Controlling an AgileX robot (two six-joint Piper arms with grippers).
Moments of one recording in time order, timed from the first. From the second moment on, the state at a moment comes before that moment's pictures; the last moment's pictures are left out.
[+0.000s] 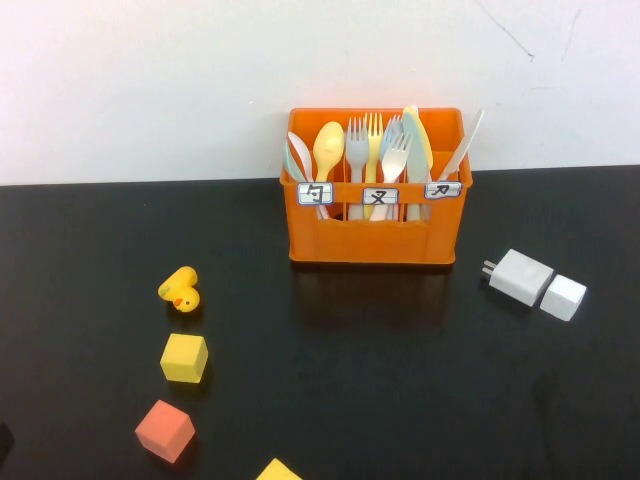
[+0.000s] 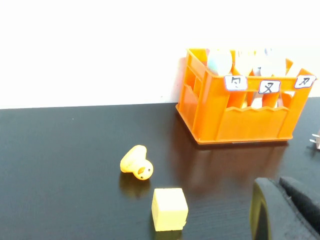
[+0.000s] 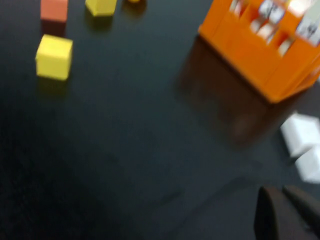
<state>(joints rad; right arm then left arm) 0.78 0.27 -0.39 -0.12 0.69 -0.24 -0.46 0.06 -0.23 0.35 0.38 -0.52</state>
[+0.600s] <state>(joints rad) 0.78 0.27 -0.39 0.01 0.79 -0.22 -0.46 0.06 -0.23 0.35 0.38 -0.52</state>
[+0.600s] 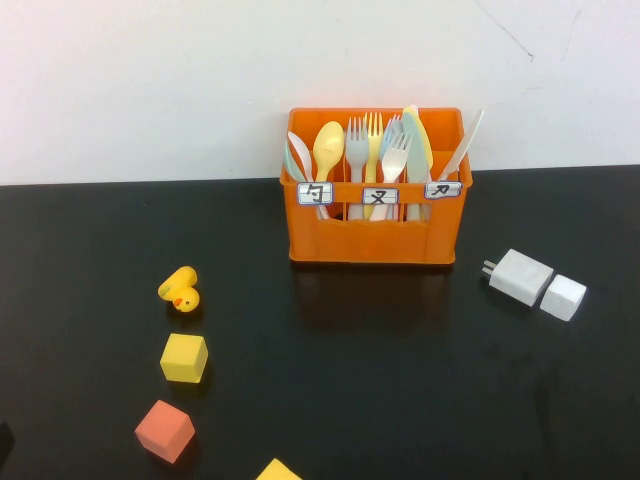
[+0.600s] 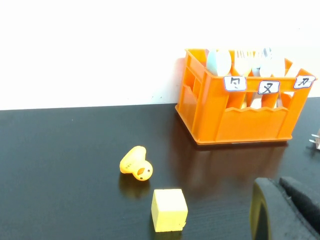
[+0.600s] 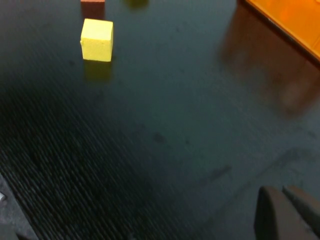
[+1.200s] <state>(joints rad) 0.78 0.27 -0.39 0.01 0.79 -0.22 -0.05 -0.01 -0.03 0.11 0.37 -0.47</state>
